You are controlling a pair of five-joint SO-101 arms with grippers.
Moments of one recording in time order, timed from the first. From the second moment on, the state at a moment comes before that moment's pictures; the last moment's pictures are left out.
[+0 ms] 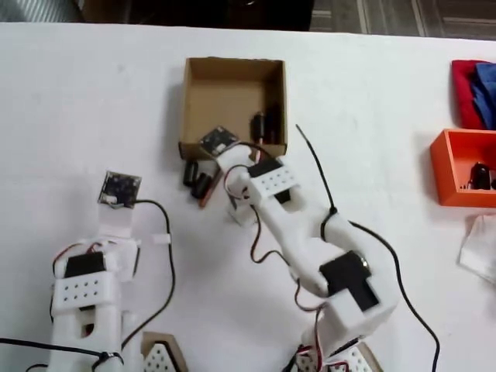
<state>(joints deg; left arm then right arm) -19.3 -55.7 81.2 51.3 -18.0 -29.8 5.7 25.0 54.5 19.1</state>
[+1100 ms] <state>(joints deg) 16.5 3.7 0.0 79.8 4.6 17.0 -45.5 56.7 40.4 -0.8</state>
